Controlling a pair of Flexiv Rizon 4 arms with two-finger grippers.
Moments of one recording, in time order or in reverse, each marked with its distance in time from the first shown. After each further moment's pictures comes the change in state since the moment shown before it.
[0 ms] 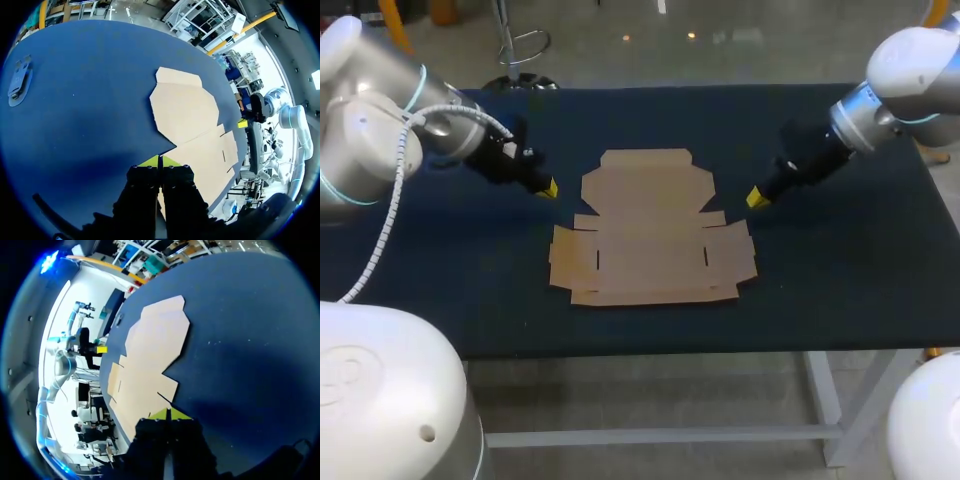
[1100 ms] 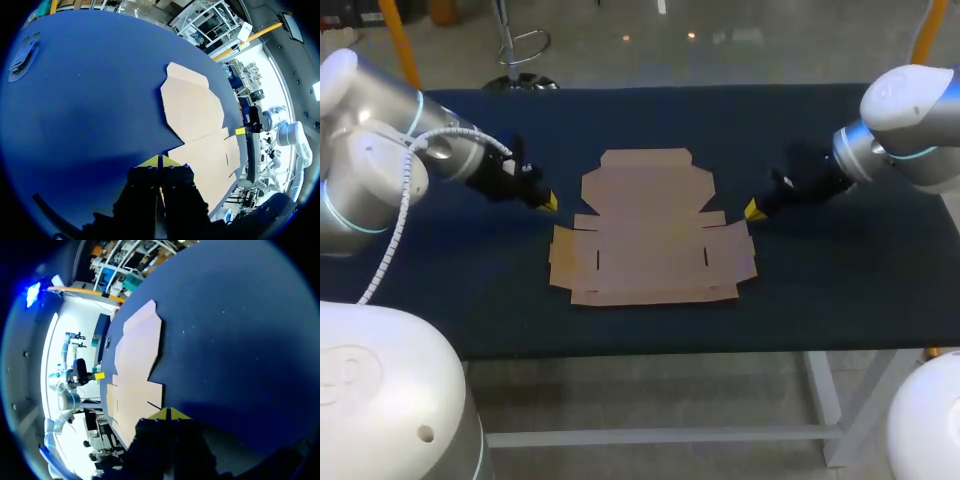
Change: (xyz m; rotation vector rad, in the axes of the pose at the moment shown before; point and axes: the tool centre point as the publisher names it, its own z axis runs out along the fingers) left arm -0.010 0.017 0.018 0.044 0.008 -0.072; right arm -0.015 -0.005 0.021 -0.141 0.015 0.243
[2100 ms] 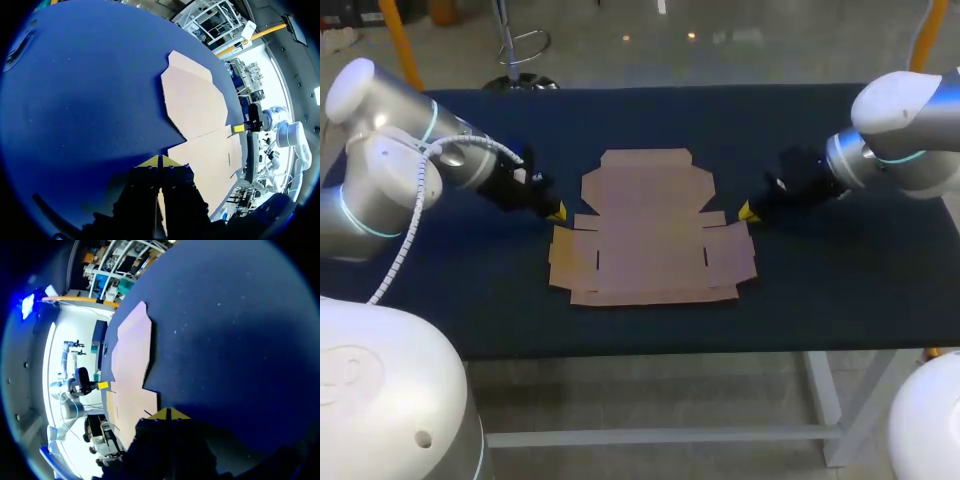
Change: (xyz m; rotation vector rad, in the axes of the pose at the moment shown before) left arm 0.002 0.010 0.023 -0.038 0.012 -0.030; right arm -0.002 0.006 0.018 -0.002 0.020 0.062
